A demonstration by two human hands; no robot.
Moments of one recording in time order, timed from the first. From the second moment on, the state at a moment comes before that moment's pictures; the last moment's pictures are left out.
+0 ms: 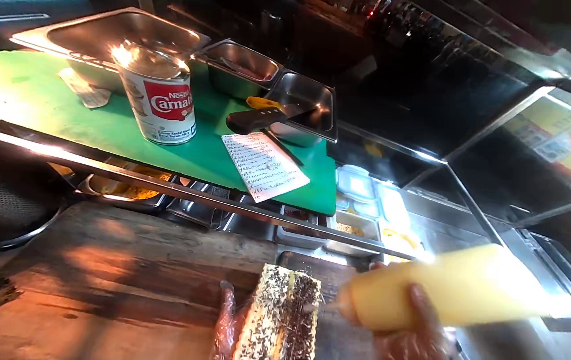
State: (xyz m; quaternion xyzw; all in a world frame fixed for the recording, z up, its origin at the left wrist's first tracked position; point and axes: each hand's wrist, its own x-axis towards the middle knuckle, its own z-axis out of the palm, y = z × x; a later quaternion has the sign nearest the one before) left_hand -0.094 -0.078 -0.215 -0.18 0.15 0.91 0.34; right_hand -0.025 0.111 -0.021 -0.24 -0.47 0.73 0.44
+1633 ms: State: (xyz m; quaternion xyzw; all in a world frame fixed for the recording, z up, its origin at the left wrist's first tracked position) left_hand -0.092 -0.083 -0.266 -0.10 0.15 0.93 0.33; right_hand -0.015 0.094 -0.018 -0.22 -0.49 0.75 0.39
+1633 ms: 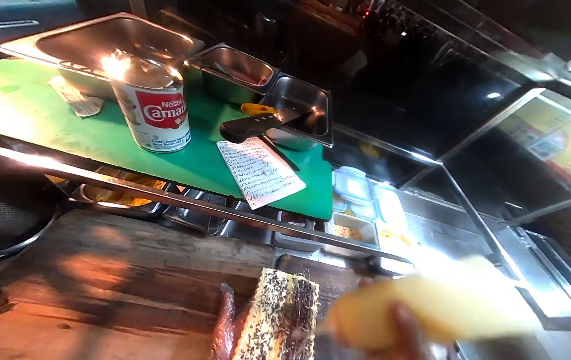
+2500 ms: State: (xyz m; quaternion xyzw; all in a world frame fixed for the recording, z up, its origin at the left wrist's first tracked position) left_hand -0.098 -0.072 -0.183 -0.21 0.21 0.88 0.36; right_hand -0.011 0.116 -0.021 -0.24 -0.50 0.71 0.44
